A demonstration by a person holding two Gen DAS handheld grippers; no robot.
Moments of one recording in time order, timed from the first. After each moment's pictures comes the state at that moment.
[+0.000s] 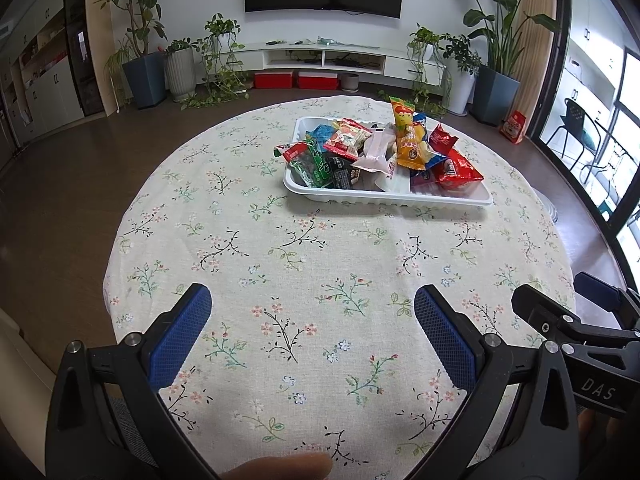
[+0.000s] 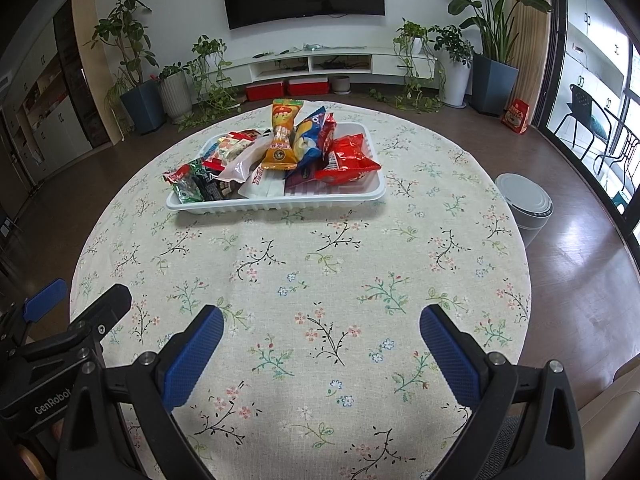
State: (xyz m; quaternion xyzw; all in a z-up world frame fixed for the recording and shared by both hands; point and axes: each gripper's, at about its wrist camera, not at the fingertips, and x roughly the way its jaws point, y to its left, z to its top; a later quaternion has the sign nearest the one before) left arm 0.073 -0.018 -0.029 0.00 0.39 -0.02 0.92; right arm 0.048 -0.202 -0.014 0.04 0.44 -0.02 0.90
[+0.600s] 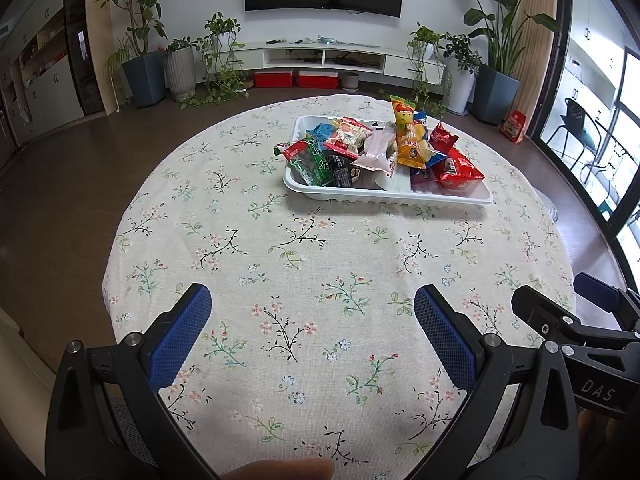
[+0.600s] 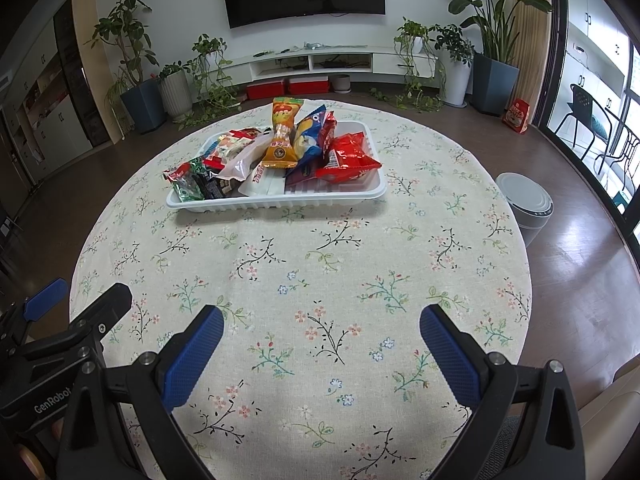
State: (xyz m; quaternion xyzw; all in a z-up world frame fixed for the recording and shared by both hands) left arm 0.072 -0.019 -0.030 0.00 0.39 -0.02 0.92; right arm 0.048 -0.202 -0.016 0.04 0.44 -0.01 0.90
